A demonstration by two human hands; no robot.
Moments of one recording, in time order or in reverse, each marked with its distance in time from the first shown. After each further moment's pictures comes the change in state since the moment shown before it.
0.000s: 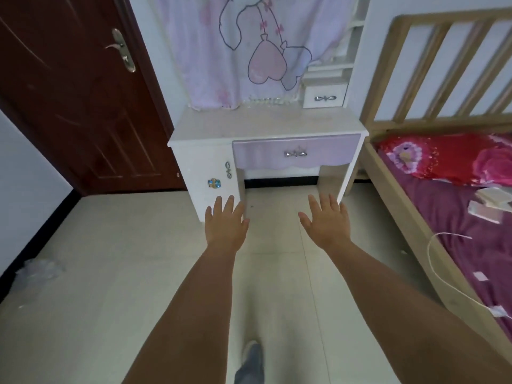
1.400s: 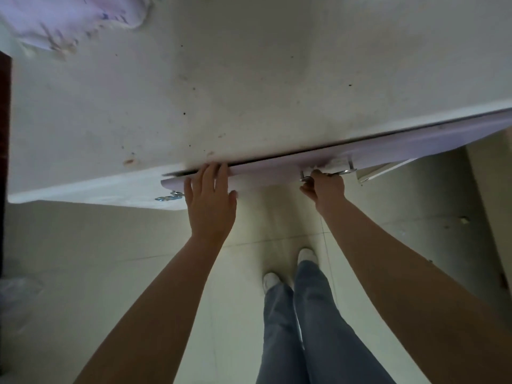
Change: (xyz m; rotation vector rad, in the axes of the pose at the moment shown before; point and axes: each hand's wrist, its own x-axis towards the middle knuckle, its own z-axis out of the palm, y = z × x) left_hand 0.571 0.016 0.162 0.023 0.141 0.165; right_hand 0.588 0.038 0.186 1.627 -0.269 1.177
